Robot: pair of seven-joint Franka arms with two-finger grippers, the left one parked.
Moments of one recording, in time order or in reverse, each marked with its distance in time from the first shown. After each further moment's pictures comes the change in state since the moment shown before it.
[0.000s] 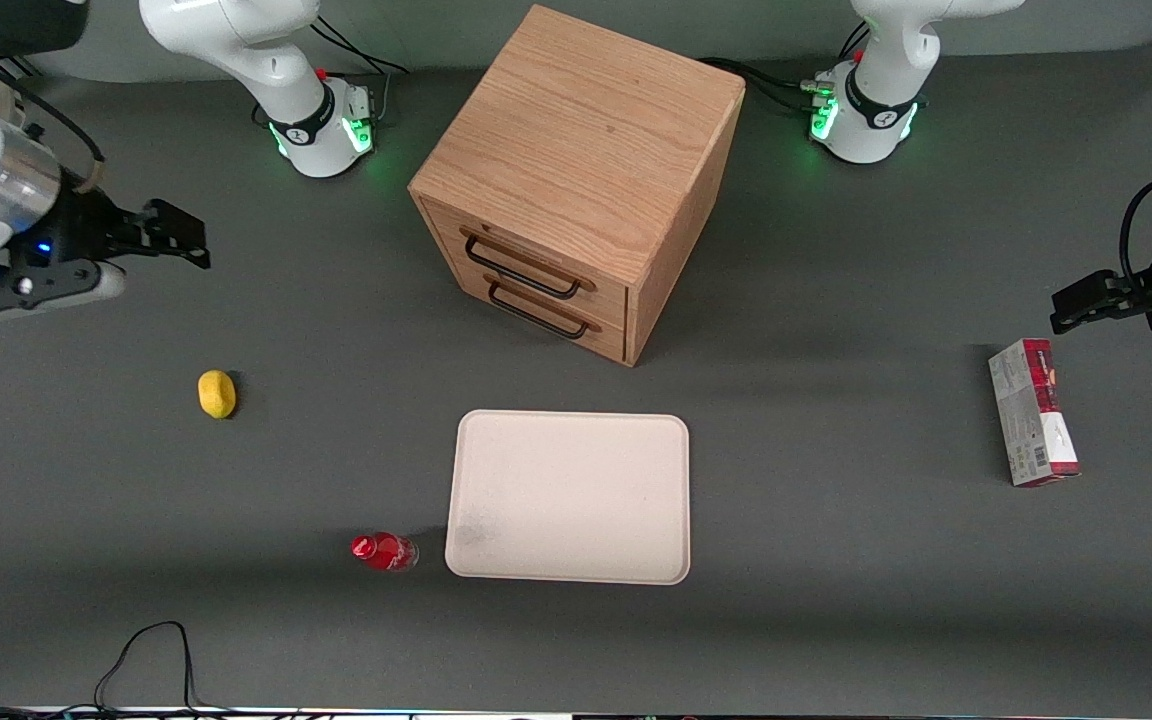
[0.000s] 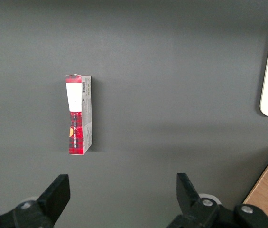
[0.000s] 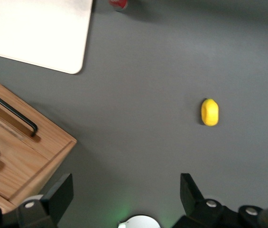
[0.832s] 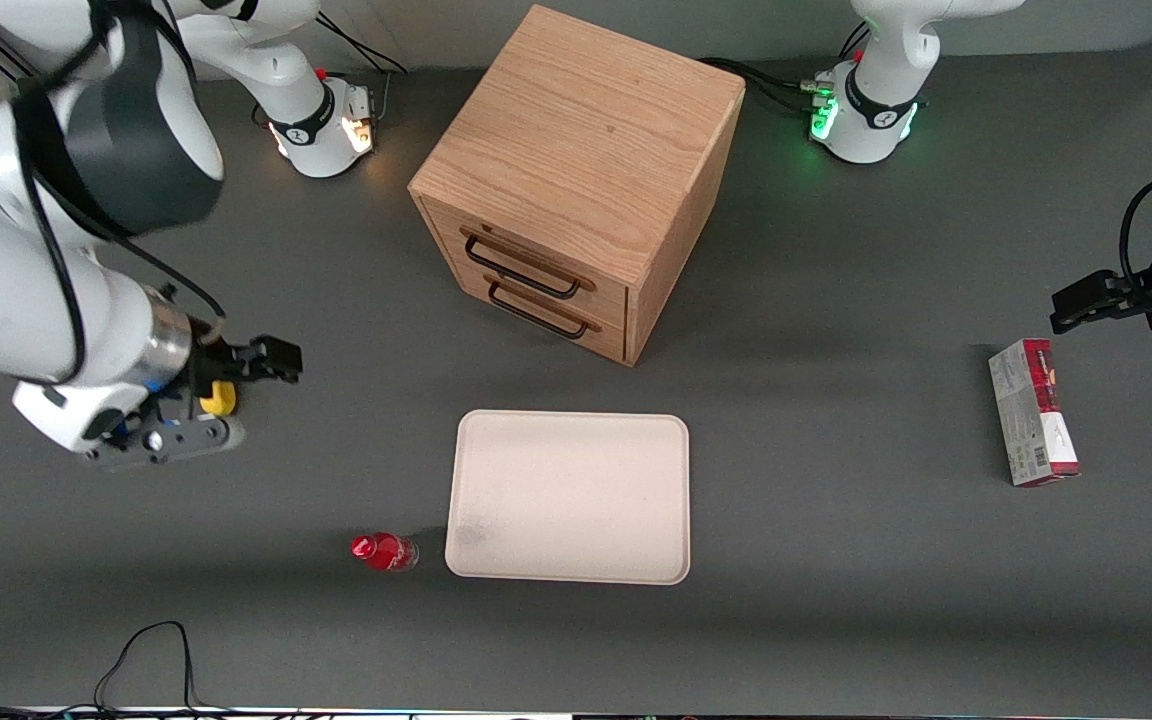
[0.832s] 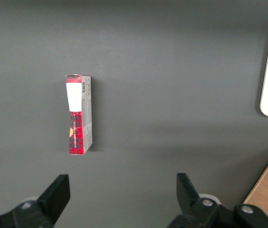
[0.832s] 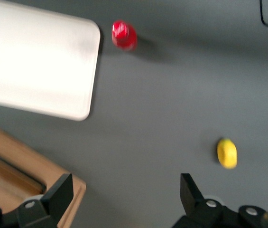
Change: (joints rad) arm 0.025 0.460 0.019 0.458 0.000 0.024 0.100
